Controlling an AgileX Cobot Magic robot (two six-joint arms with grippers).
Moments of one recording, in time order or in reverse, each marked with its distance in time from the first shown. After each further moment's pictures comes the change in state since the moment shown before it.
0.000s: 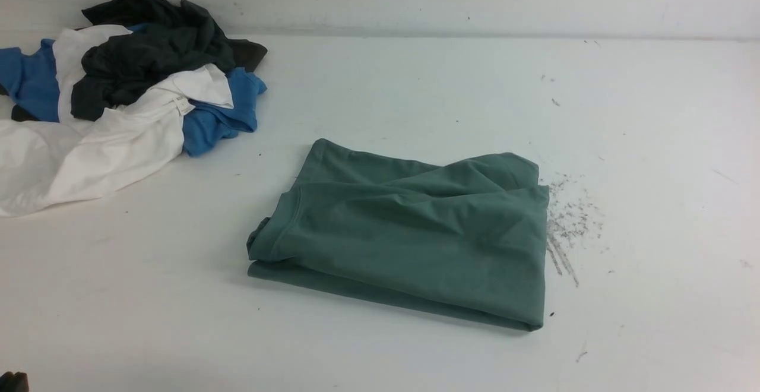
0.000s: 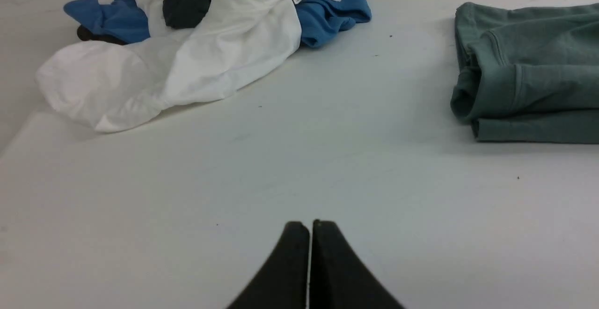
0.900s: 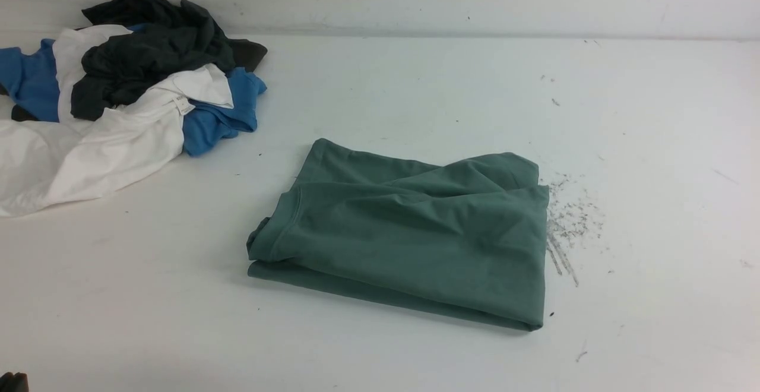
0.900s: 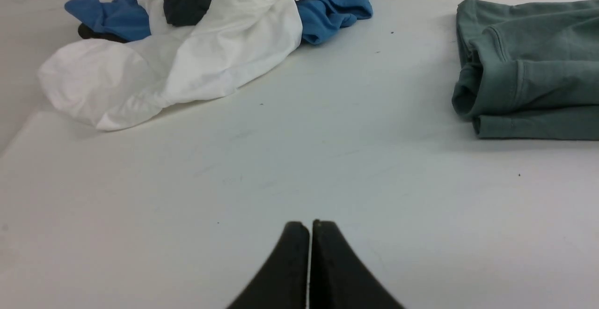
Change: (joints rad) right arm 0.000 0.000 0.000 -0.003 0.050 -0.001; left arm 0.000 0.000 -0.001 0.002 0.003 0.000
